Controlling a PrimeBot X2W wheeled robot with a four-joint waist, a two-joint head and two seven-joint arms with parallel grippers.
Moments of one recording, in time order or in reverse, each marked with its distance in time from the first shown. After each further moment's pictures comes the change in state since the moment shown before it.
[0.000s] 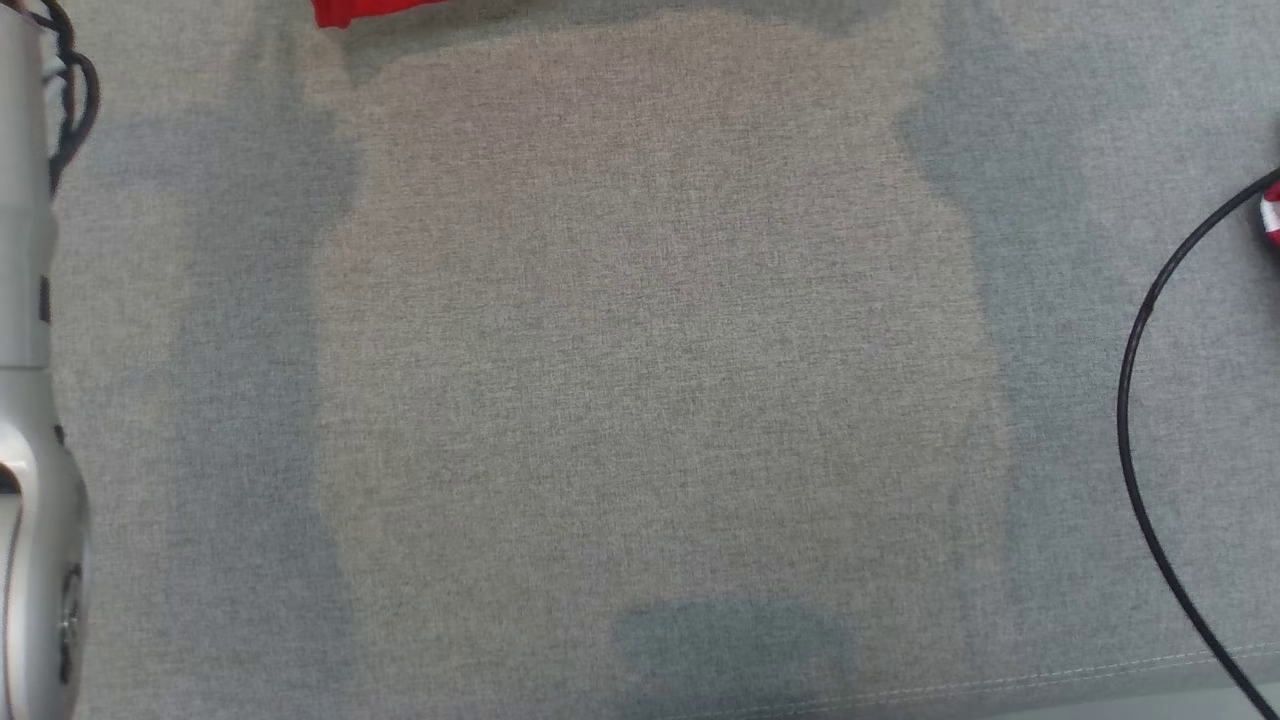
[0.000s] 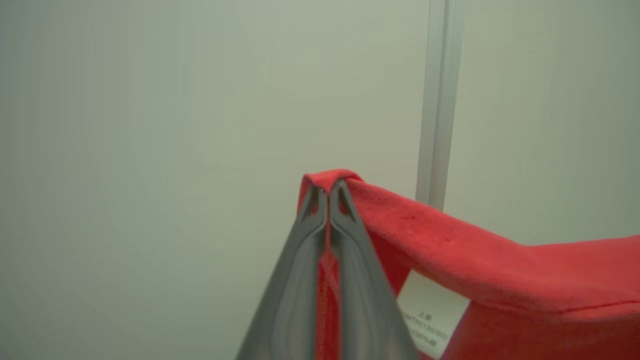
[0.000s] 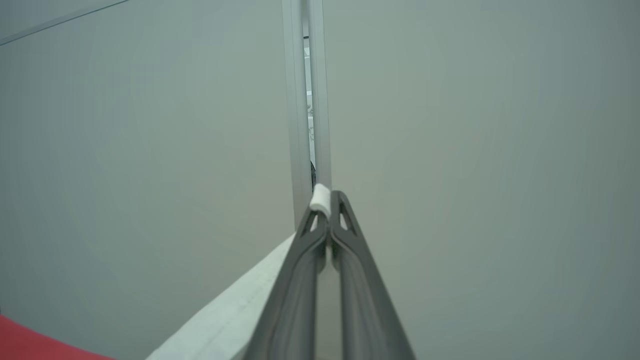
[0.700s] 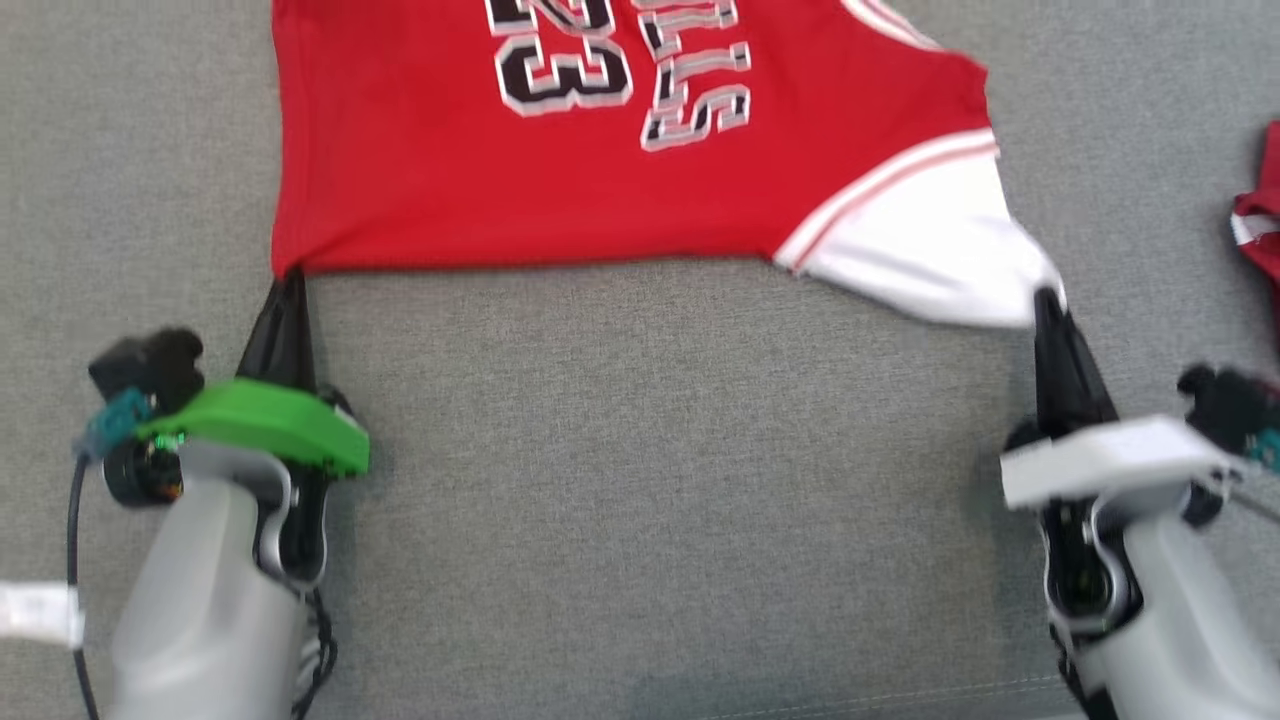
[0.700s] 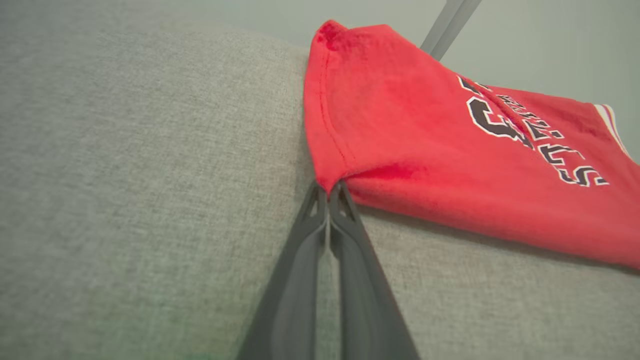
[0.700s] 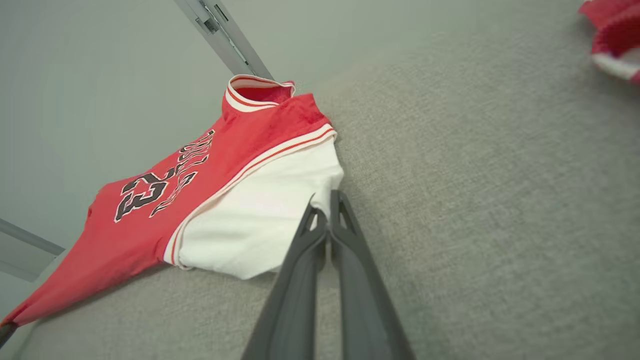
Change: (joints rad) left arm 0.800 -0.089 0.056 -0.033 -0.174 -0.033 -0.071; right arm 1.166 0.058 -0.107 -0.373 0.285 0.000 0.000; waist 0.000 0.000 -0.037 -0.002
